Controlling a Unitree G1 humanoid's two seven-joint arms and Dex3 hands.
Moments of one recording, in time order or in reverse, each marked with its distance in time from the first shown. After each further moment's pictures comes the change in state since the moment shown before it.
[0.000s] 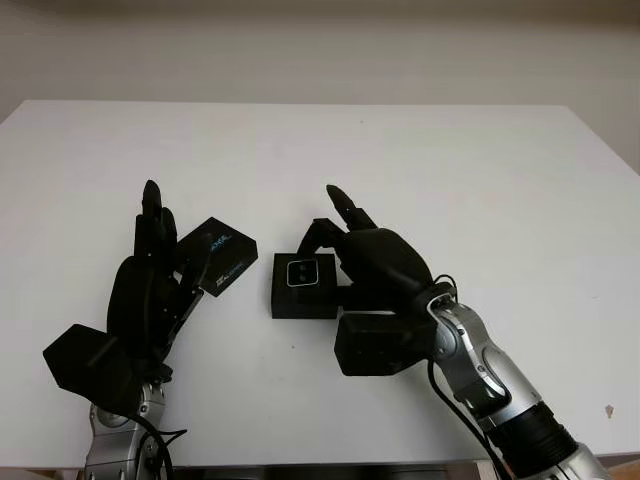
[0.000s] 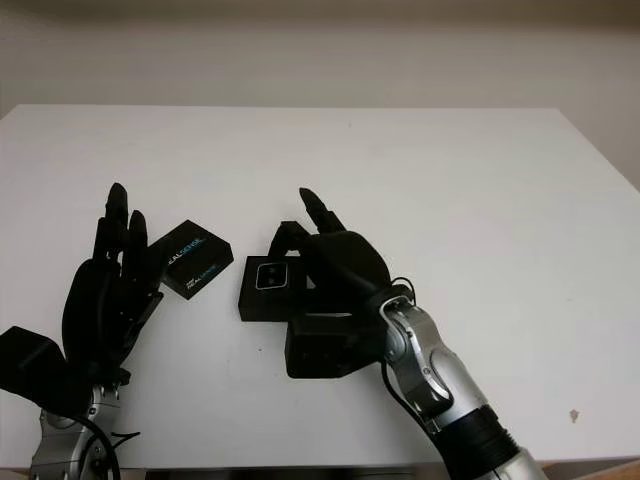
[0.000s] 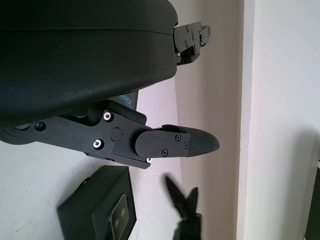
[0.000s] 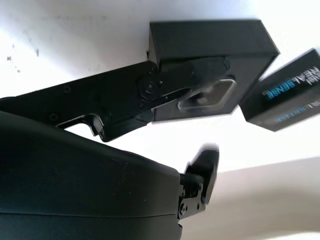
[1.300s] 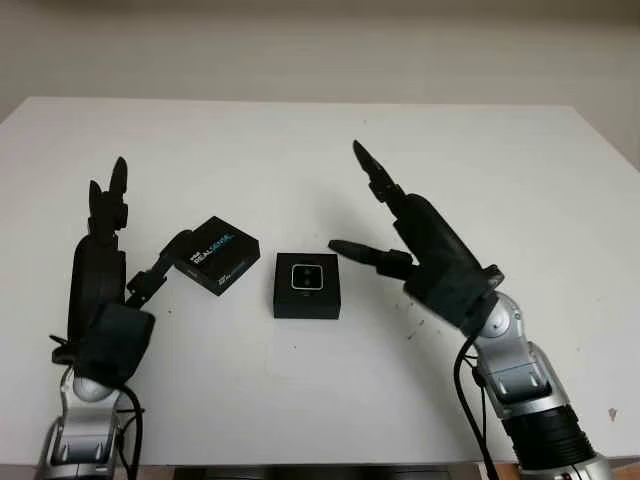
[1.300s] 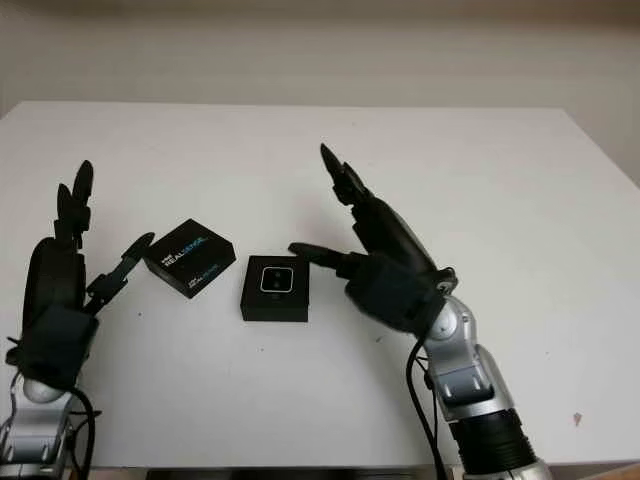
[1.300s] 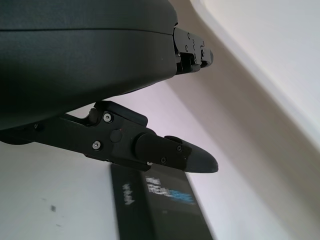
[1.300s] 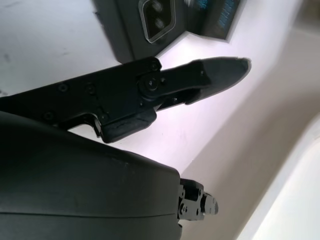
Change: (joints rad) left arm -0.120 0.261 0.028 0.154 0.526 0.021 0.228; right arm -0.002 0.142 -0.325 0.118 0.603 0.053 0.013
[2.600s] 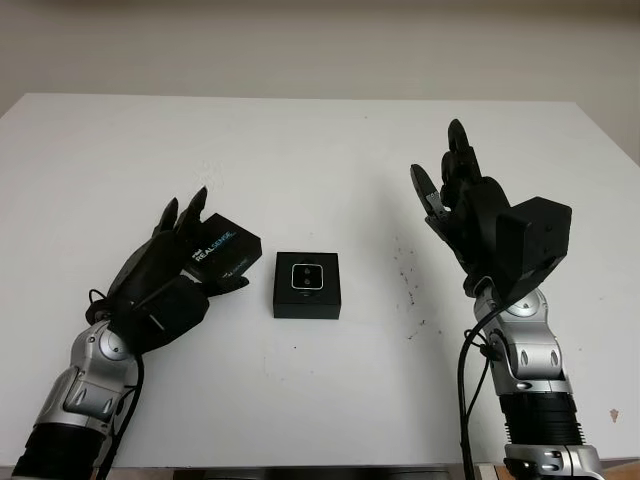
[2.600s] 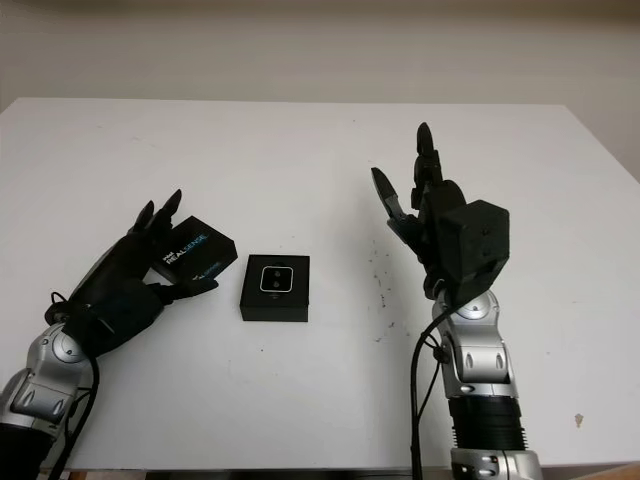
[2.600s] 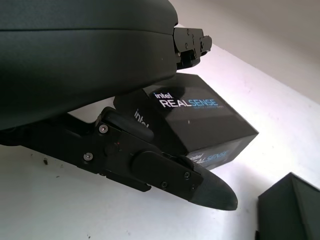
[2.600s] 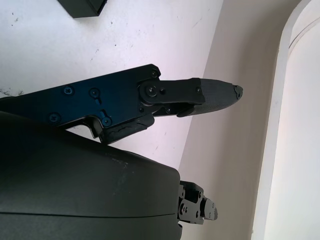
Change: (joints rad) left arm -0.186 0.111 -0.248 0.194 0.116 0.073 -0.169; right arm -0.049 0.048 -0.140 0.036 0.157 0.091 -0.115
